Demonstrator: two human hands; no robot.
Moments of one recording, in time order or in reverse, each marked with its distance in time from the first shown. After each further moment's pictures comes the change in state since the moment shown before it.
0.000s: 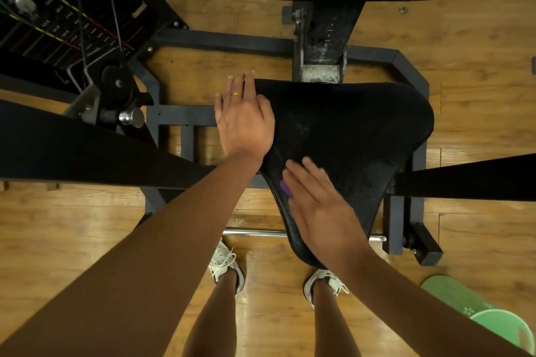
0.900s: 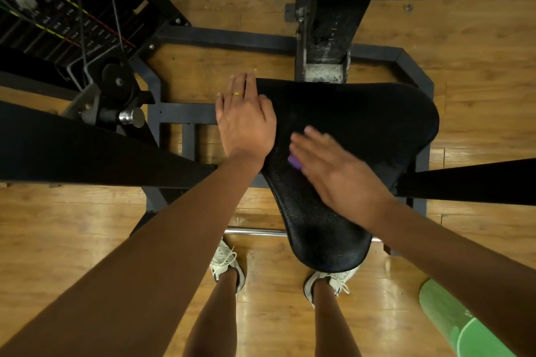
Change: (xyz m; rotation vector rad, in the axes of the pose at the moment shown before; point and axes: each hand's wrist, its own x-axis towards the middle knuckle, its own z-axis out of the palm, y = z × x) left_hand 0.000 -0.004 0.000 -0.006 0.009 -0.001; right_hand 0.050 0.057 -0.016 -0.062 -0.055 -0.272
